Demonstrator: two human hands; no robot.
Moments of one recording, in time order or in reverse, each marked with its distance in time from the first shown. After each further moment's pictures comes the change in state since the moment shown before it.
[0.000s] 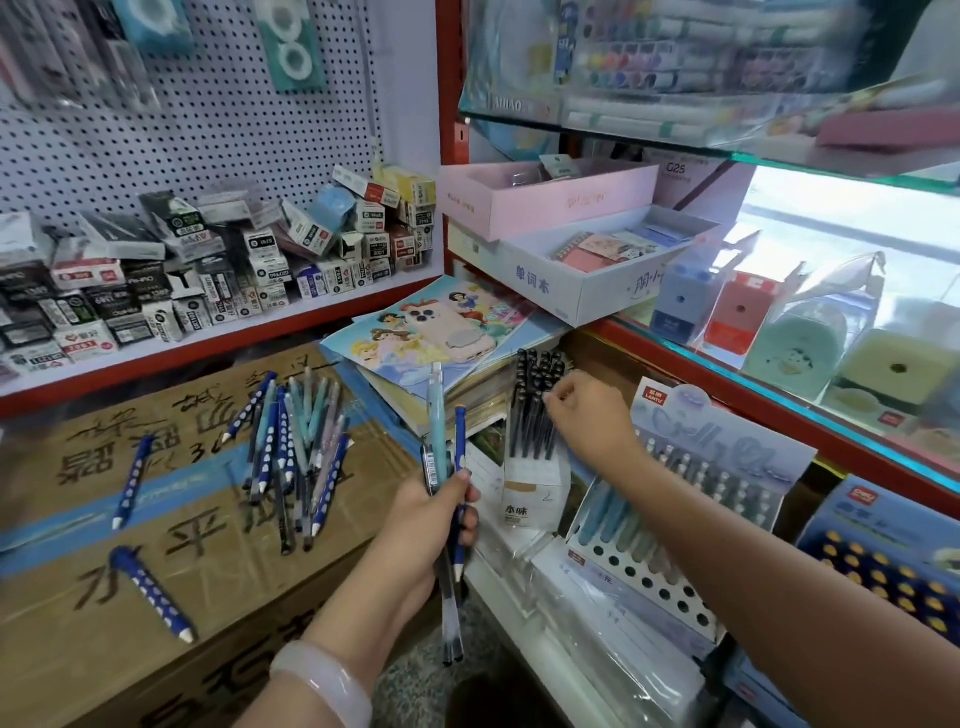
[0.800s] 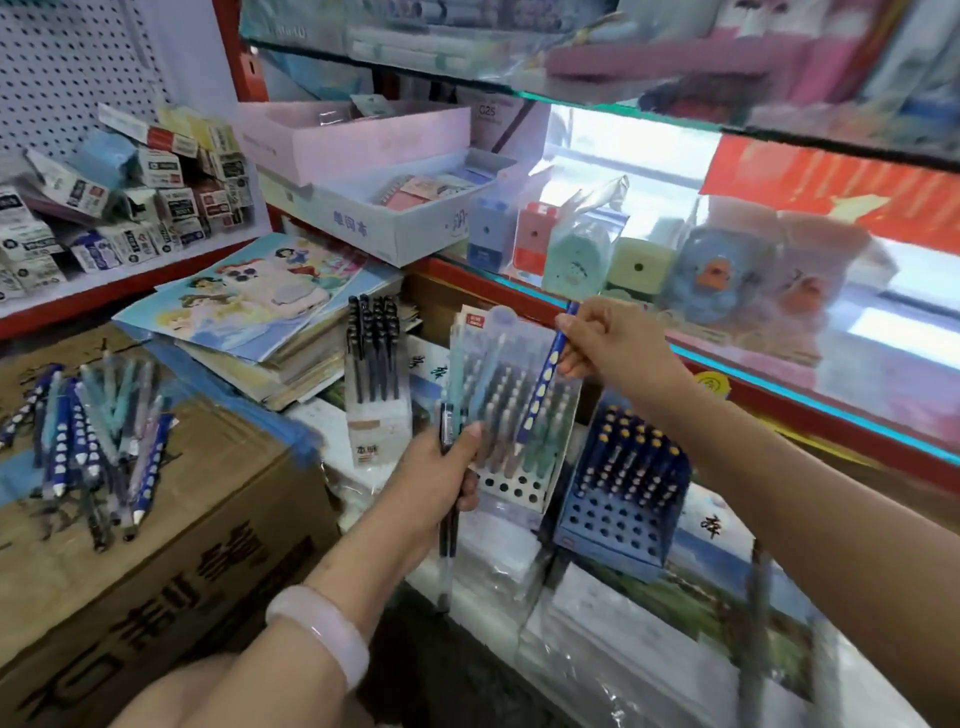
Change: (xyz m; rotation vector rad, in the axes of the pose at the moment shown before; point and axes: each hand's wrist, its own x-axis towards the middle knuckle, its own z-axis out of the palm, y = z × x) left_hand -0.049 -0.045 0.105 0.188 -0.385 -0.017; right_hand -0.097 0.070 -0.144 0.452 0.150 0.139
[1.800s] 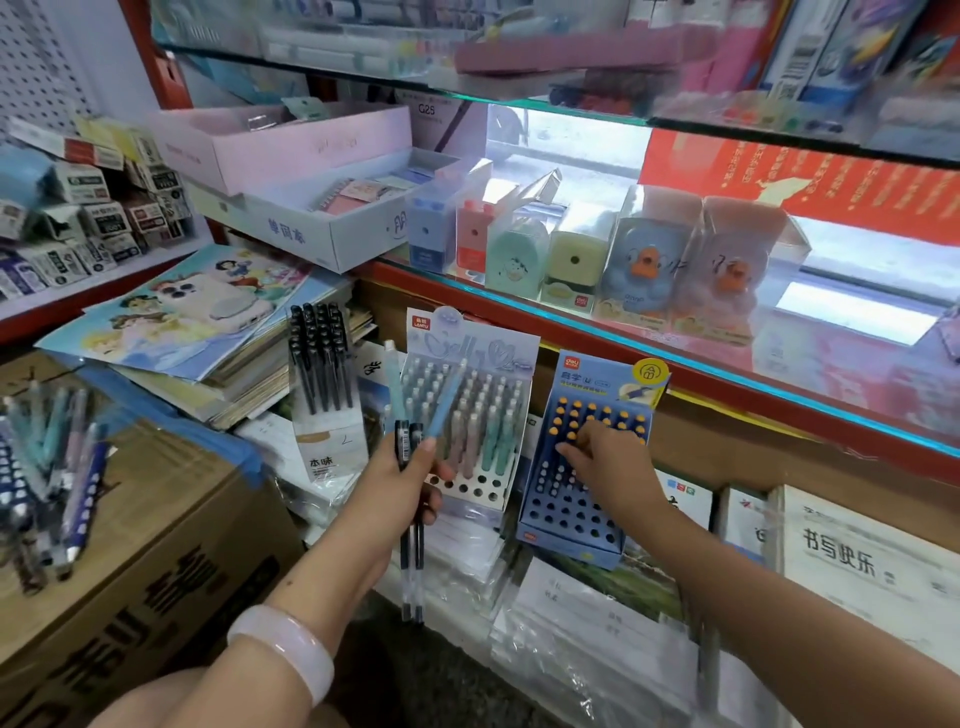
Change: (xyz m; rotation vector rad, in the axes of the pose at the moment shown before) left_hand 0.001 -0.008 0.008 0.162 -0.007 0.016; right_hand -0.061 0.107 -0.015 -0.814 0.026 0.161
